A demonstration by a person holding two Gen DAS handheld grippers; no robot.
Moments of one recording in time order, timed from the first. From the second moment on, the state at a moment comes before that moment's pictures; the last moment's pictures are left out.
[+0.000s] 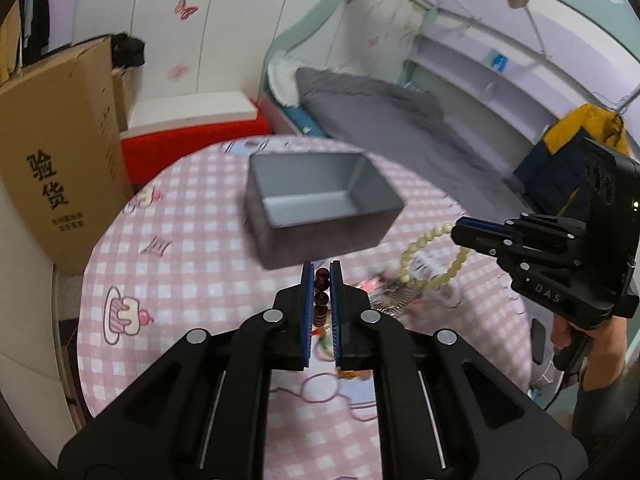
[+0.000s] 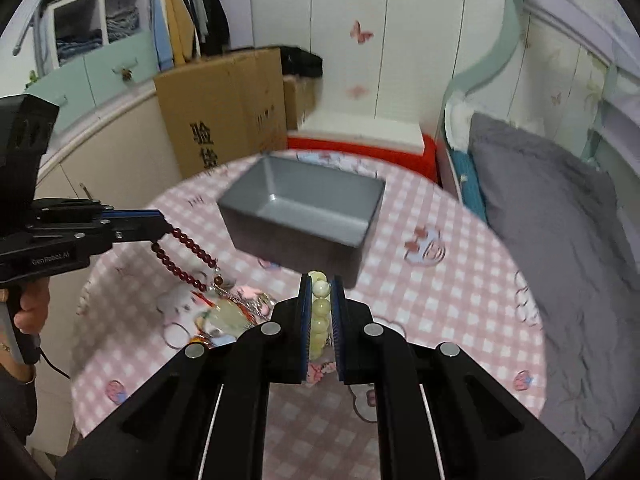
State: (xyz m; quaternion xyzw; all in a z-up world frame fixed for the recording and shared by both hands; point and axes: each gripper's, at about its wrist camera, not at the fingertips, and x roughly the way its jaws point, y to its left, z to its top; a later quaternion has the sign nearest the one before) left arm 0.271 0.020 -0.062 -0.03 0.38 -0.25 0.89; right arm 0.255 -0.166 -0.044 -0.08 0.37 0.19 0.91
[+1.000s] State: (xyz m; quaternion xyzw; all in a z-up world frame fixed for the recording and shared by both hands) left arm 0.277 -0.003 0.003 -0.05 0.33 -0.29 0.90; right arm 0.242 -0.142 0.025 -0.11 0.28 0.18 0.94
